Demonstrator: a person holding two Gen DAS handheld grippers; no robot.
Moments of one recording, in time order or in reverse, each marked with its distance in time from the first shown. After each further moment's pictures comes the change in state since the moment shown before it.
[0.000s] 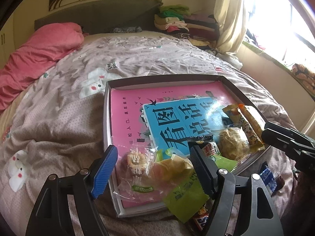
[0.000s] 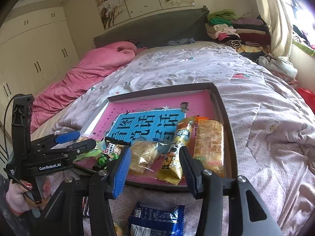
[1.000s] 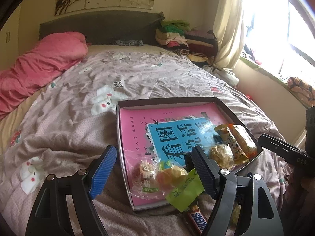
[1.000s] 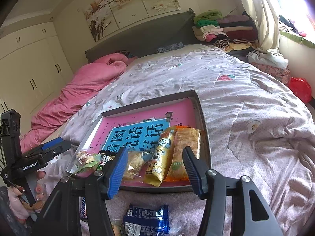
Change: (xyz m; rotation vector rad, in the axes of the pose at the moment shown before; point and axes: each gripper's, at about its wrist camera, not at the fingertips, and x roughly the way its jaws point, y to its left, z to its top) left arm -0.045 0.014 0.012 -0.032 -0.104 -0.024; right arm -0.024 -0.026 0.007 0.096 -0.051 -0.008
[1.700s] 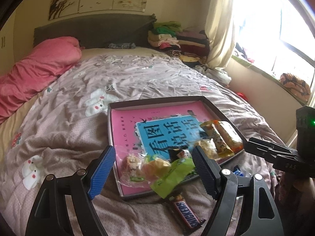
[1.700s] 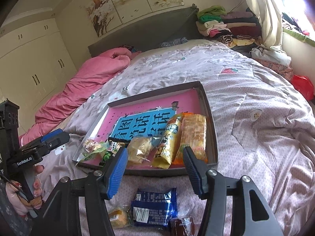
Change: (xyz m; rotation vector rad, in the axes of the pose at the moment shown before) left arm -0.025 -0.022 -0.007 0.047 -0.008 -0.045; right arm -0.012 0.011 -0.016 -0.010 0.042 0.021
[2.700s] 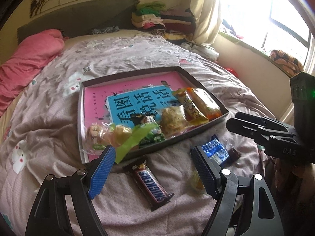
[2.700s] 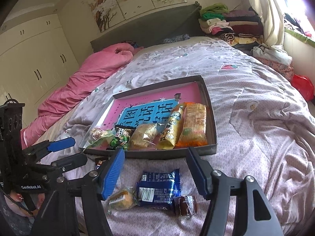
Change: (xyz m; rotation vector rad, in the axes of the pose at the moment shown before) left arm 0.000 -0.052 -0.029 0.075 0.161 -0.052; right arm -0.022 0.008 -0.015 -0.019 0.031 0.003
